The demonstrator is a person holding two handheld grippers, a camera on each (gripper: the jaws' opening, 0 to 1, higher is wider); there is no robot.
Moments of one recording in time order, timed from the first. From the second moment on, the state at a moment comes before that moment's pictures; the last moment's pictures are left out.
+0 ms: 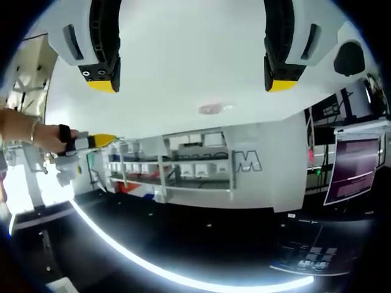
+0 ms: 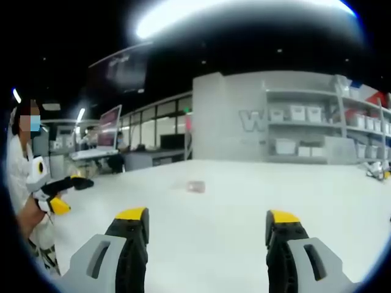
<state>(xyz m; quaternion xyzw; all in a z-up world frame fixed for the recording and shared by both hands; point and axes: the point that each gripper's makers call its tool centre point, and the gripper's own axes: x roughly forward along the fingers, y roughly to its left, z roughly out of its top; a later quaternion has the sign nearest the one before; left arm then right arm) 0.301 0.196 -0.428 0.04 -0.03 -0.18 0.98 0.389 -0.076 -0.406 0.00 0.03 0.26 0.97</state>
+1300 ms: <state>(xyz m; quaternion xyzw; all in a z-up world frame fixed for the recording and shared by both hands) 0.307 0.196 -0.438 0.03 0.01 -0.19 0.98 0.406 -0.061 -0.404 -0.01 0.05 0.26 0.96</state>
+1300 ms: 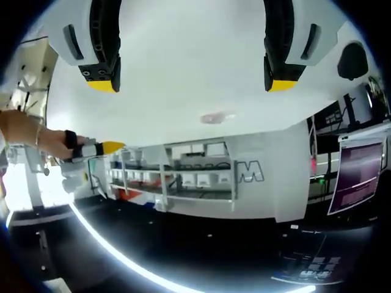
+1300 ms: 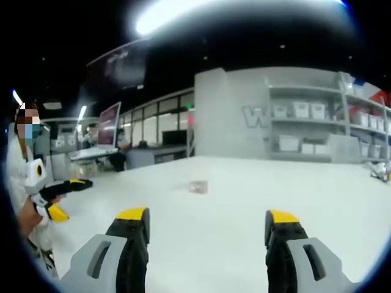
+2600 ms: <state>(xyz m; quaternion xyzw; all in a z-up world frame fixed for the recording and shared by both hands) 0.315 0.191 -0.435 0.03 0.02 -0.20 0.98 0.423 -0.038 -0.408 -0.03 0.07 0.28 0.96</state>
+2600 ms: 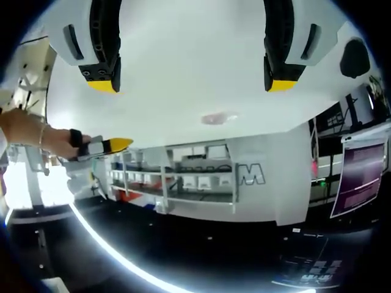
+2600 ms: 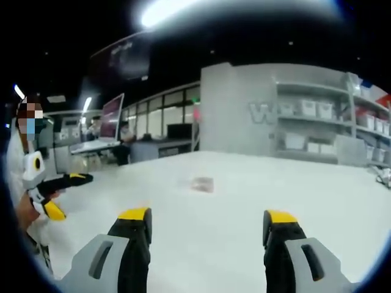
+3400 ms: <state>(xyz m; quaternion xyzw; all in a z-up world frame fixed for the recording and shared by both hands) 0.314 0.193 -0.430 0.03 0.02 -0.19 0.98 0.439 -0.024 -0.403 -0.02 0.07 0.28 0.96</state>
